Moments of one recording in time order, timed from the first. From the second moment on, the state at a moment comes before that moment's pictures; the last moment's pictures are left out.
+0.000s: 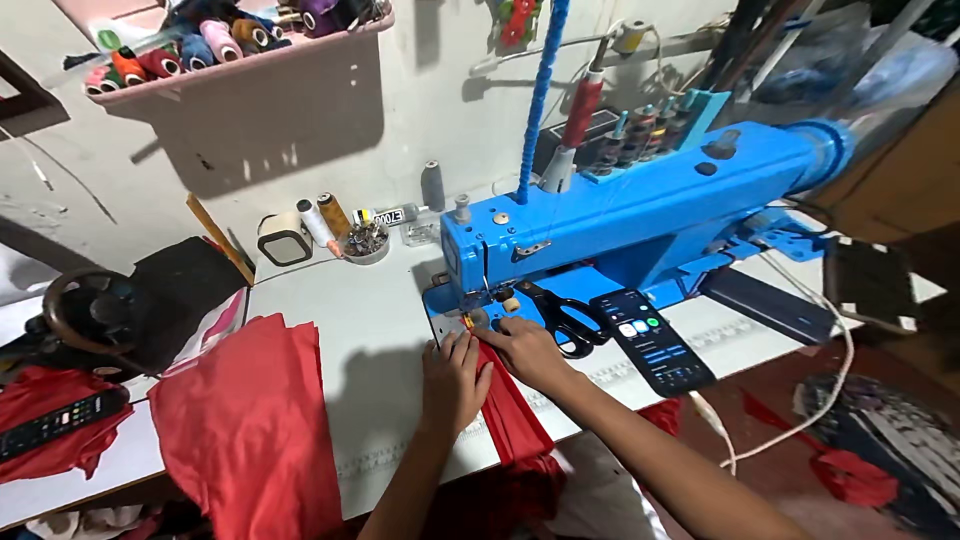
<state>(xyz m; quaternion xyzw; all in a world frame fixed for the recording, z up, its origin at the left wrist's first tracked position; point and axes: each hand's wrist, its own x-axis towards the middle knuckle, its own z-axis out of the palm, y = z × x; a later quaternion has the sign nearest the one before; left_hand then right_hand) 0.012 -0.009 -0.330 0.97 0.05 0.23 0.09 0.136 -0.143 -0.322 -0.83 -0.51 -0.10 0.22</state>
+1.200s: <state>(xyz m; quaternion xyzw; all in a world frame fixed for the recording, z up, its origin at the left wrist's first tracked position) 0.015 -0.008 -0.327 0.97 0.06 0.23 0.10 0.142 -0.146 -0.324 -0.80 -0.53 -0.10 0.25</state>
